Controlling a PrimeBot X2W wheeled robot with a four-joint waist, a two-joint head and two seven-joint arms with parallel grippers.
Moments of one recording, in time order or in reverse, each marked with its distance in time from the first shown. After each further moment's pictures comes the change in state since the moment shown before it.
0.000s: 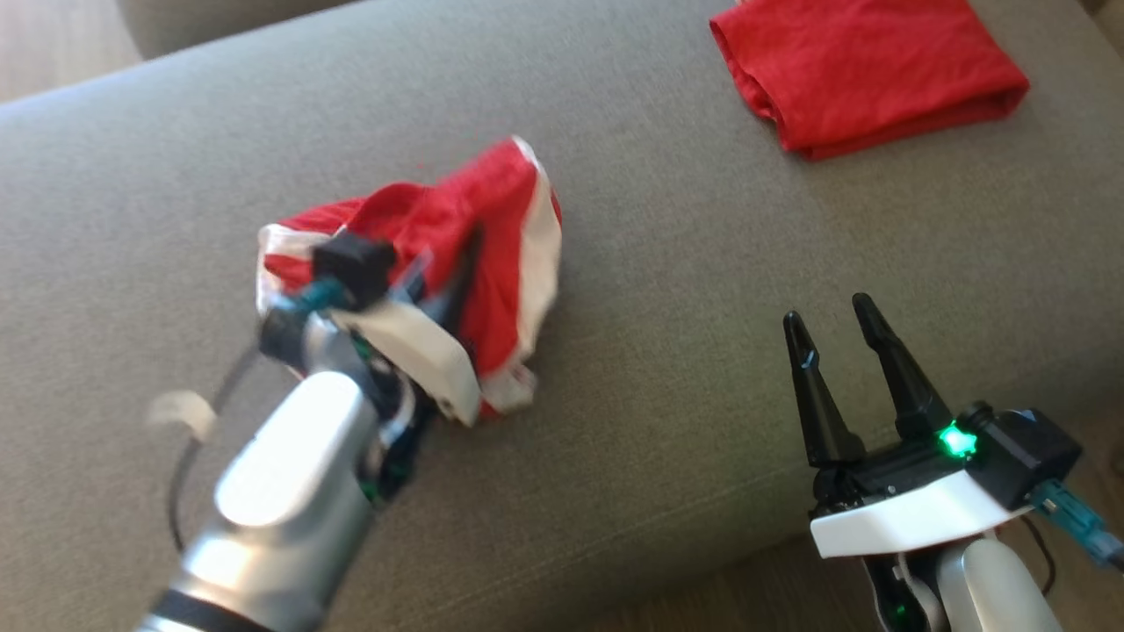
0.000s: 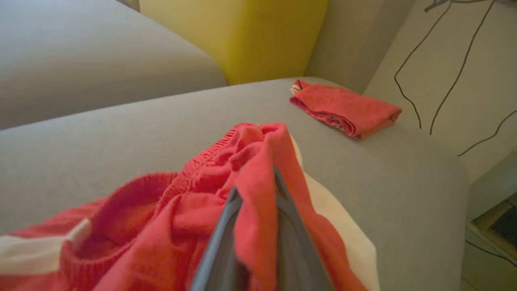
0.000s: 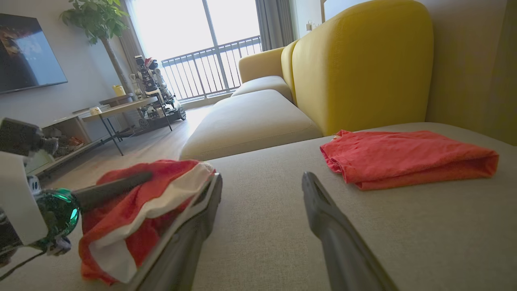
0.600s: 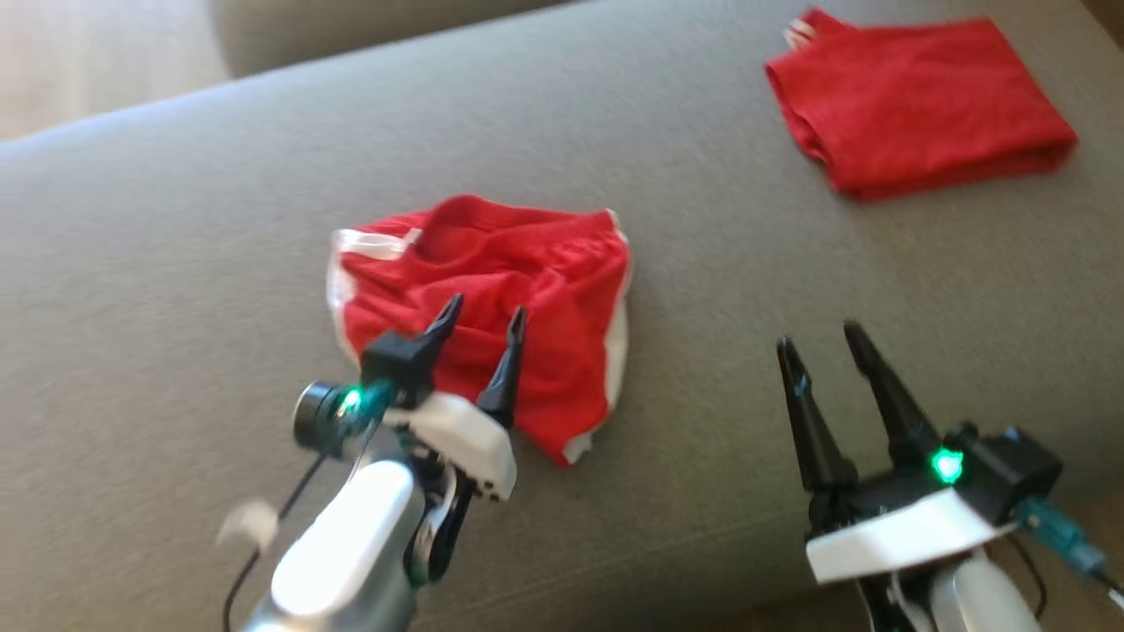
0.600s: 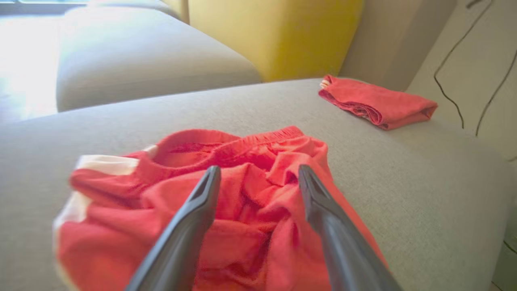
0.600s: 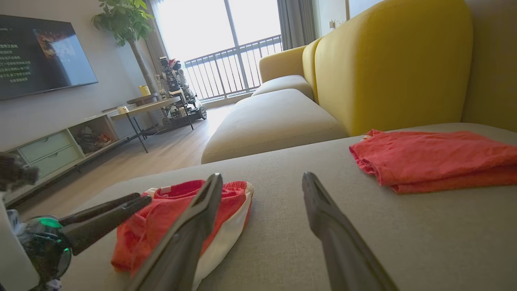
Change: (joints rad) left arm 0.141 -0.089 -0.022 0.049 0.093 0.123 -0.107; right arm 0.014 0.002 0.005 0.030 -0.001 0.000 0.000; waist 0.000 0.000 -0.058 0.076
